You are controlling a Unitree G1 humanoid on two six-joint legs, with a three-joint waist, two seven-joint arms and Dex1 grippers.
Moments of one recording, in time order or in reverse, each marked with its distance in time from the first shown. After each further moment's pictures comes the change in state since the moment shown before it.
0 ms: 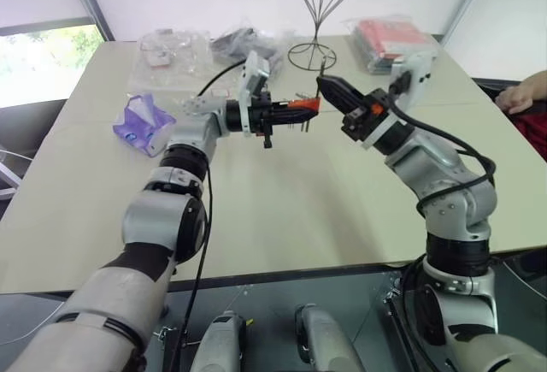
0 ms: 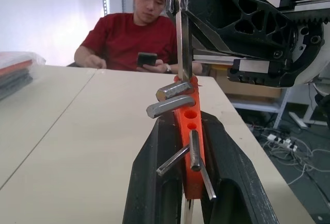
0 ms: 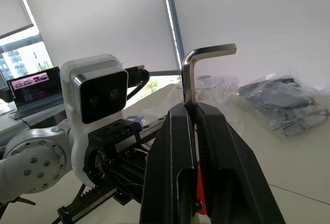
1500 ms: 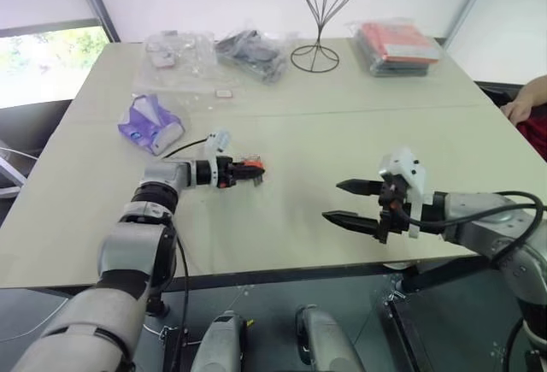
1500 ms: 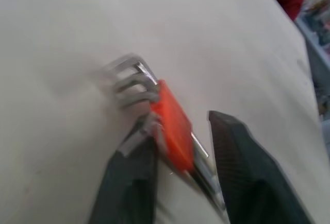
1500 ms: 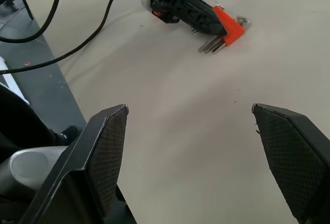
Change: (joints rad) left arm 0.235 0.128 -0.039 0.018 0.064 0.439 0.278; right arm 0.381 -0.503 0.039 -0.293 0.095 0.264 0.312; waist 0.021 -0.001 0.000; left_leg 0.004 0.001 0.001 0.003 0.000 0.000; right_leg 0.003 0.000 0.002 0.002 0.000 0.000
